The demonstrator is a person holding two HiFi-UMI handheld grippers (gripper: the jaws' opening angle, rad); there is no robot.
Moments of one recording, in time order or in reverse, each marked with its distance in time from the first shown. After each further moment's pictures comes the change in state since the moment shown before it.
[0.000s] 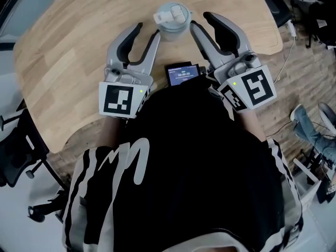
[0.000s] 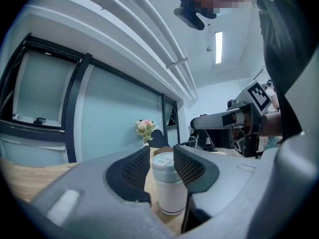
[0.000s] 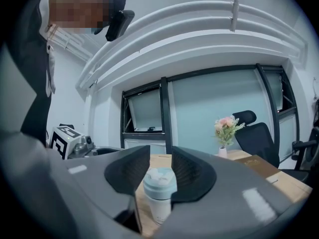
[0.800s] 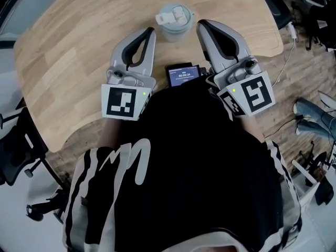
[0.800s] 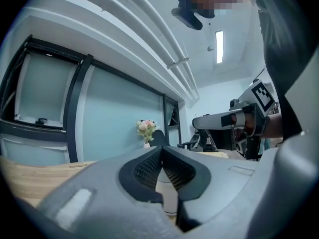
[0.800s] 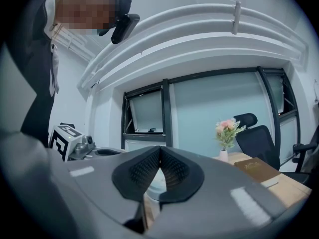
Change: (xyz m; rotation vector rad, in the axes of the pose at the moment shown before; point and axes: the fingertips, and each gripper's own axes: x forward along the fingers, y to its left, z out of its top) left arm -0.001 -0.001 0.002 0.002 -0.001 0.017; right arm -0.001 0.007 0.005 -0.013 -0.027 -0.001
